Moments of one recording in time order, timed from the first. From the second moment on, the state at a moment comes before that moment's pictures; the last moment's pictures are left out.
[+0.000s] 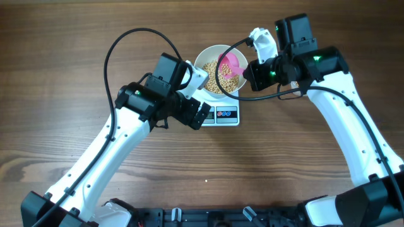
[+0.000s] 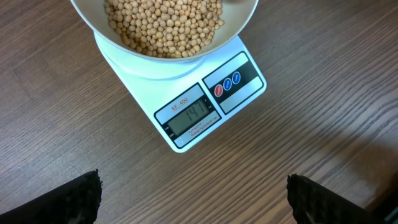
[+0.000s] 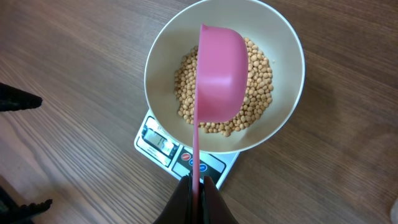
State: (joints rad) left arm -0.49 1.45 1.24 -0.89 0.18 0.08; right arm 0.29 1.60 1.49 -0.95 -0.36 -0.09
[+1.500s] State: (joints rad) left arm -0.49 1.45 1.24 -0.89 0.18 0.08; right arm 0.31 1.60 1.50 -0.92 -0.25 -0.04
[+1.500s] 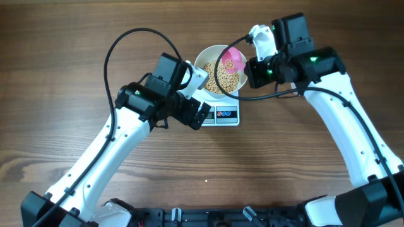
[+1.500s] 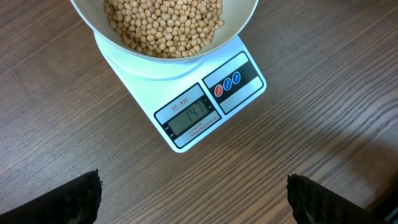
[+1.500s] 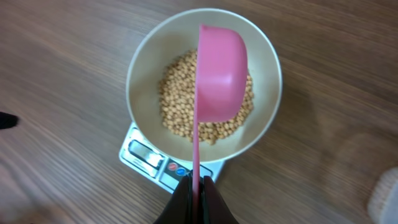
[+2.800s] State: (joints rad) left arm -0.49 1.44 1.24 -0.89 0.18 0.08; right arm 0.35 1.60 1.50 -0.93 -0.22 -0.06
